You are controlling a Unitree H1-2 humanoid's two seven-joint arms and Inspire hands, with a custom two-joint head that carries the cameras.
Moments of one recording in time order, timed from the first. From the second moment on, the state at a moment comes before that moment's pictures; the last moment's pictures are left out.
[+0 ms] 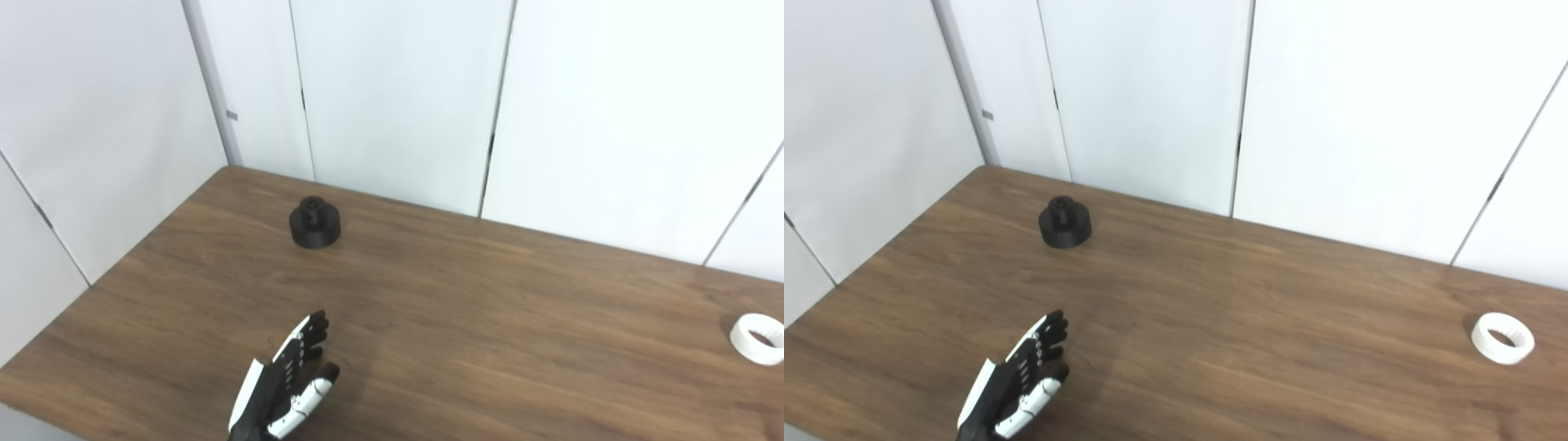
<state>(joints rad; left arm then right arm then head) 0.41 0.12 0.10 -0.24 0.07 -0.25 0.03 0.37 -0.20 -0.24 -0.30 0.19 0.02 0.10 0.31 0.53</state>
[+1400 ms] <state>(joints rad) -0.02 0.41 0.18 -0.13 0.49 0.30 0.04 0.36 -0.19 -0.24 -0.28 0.19 -0.02 0.09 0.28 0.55</state>
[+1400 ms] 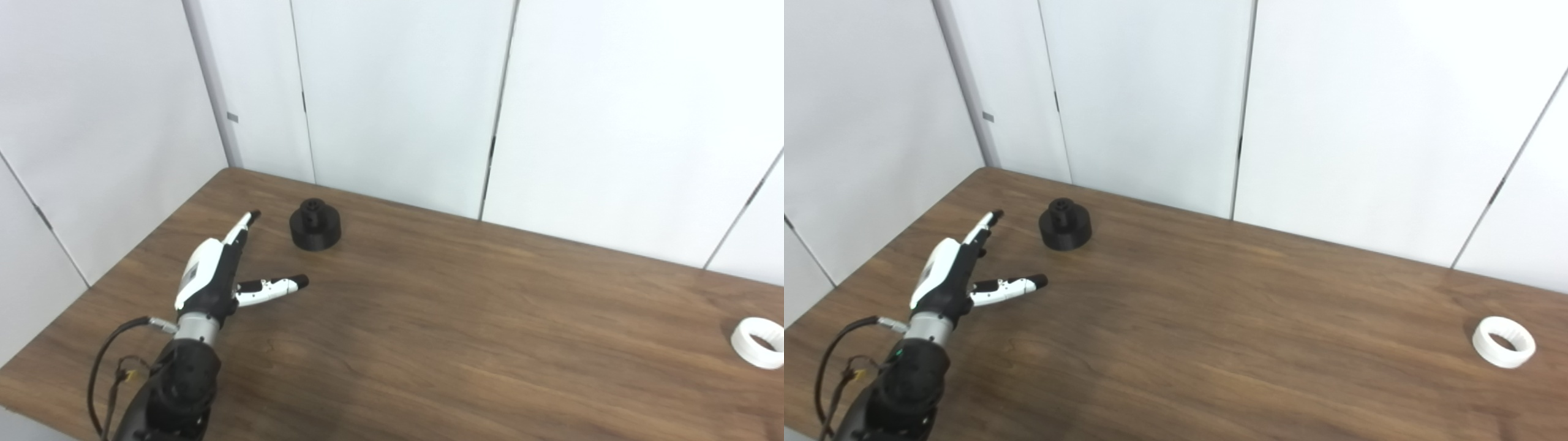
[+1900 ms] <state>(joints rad) -0.23 0.49 0.08 0.24 0.59 0.29 0.12 0.36 -0.20 -0.25 -0.27 0.17 -0.04 0.09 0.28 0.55</state>
